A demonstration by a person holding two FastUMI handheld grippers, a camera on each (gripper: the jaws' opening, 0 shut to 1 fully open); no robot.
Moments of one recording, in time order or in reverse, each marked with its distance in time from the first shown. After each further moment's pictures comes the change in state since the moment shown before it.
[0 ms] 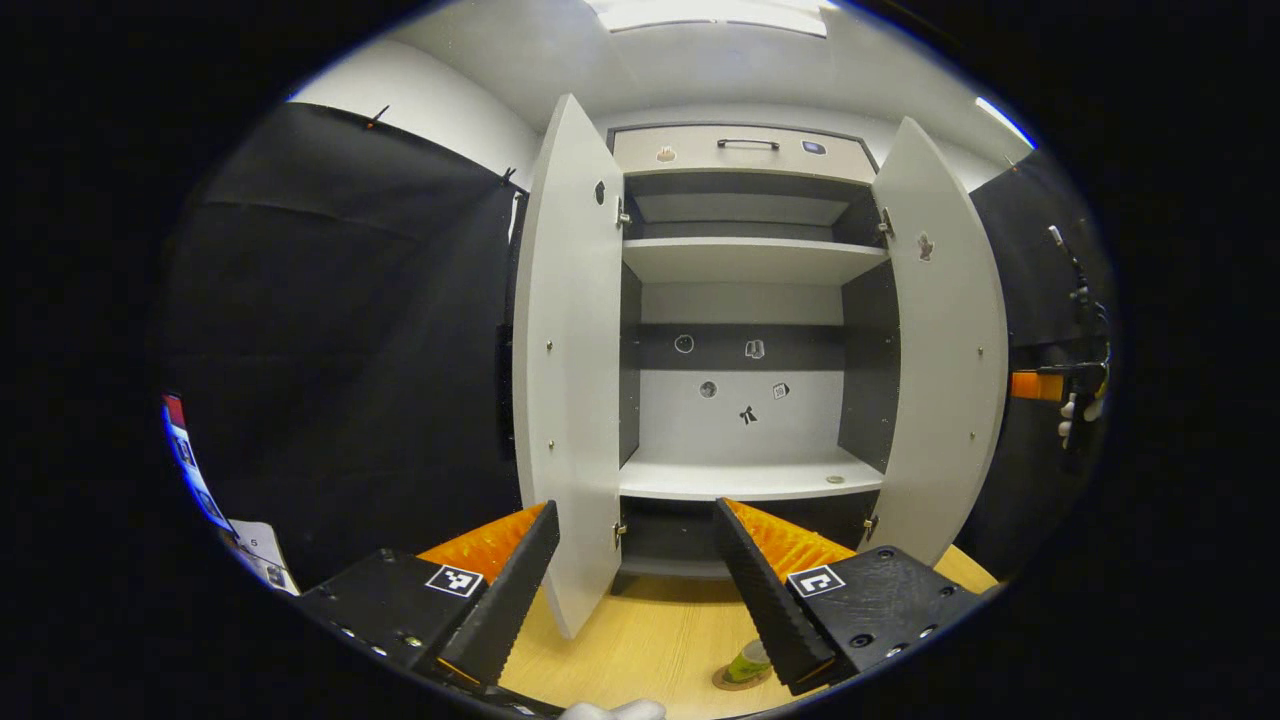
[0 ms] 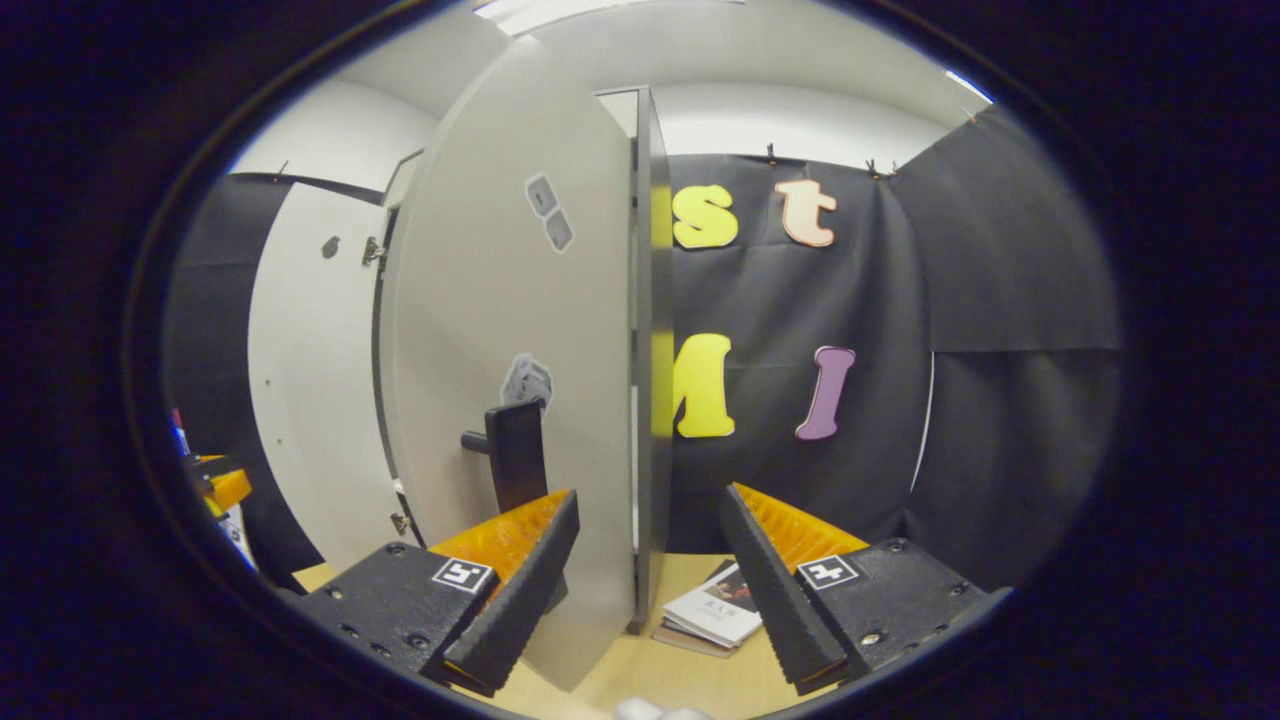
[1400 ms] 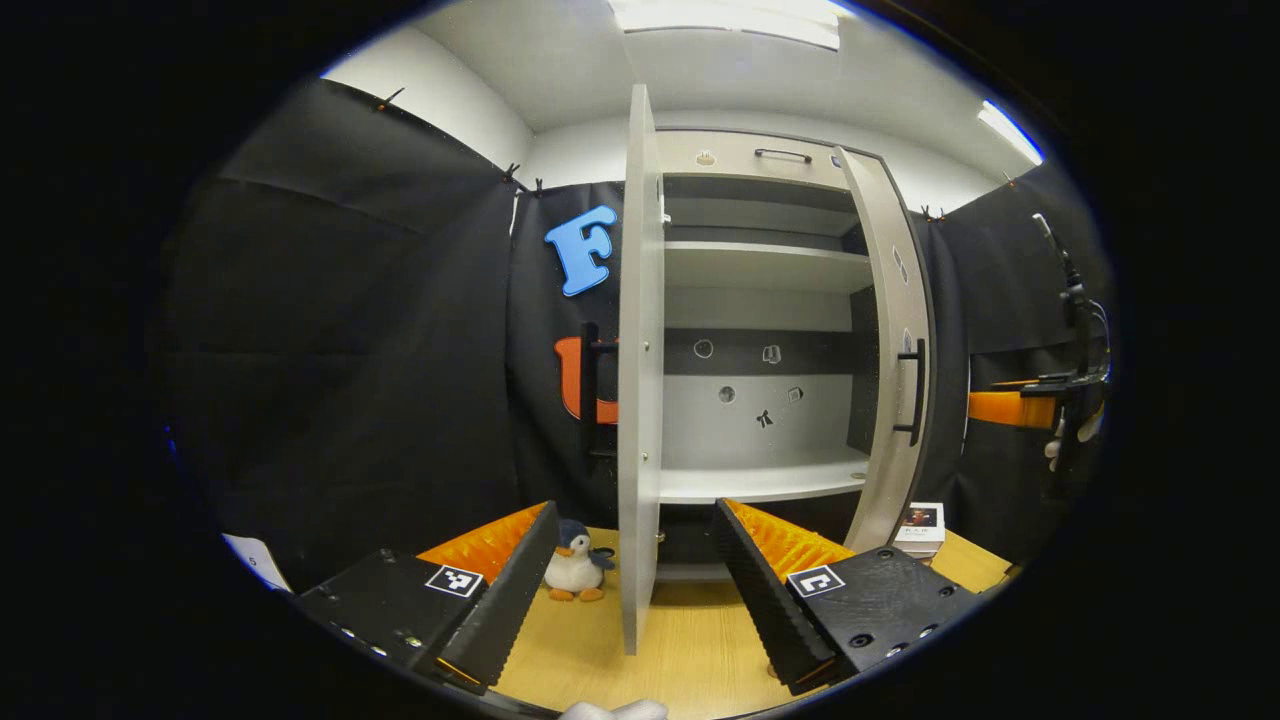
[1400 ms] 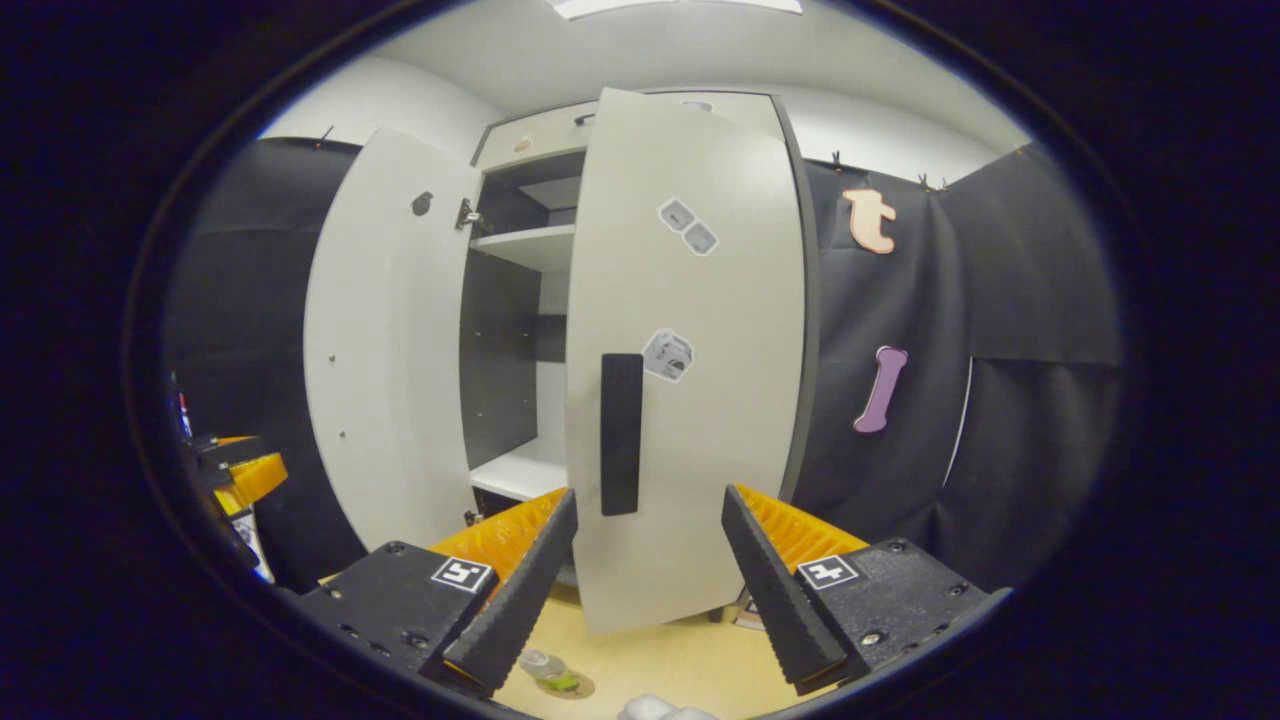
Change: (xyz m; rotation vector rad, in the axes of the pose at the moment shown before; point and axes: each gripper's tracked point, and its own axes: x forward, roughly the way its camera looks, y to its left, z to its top) left arm 0.020 0.100 0.002 0.000 -0.034 -0.060; right arm -0.019 0.169 -0.033 -0.037 0.037 0.037
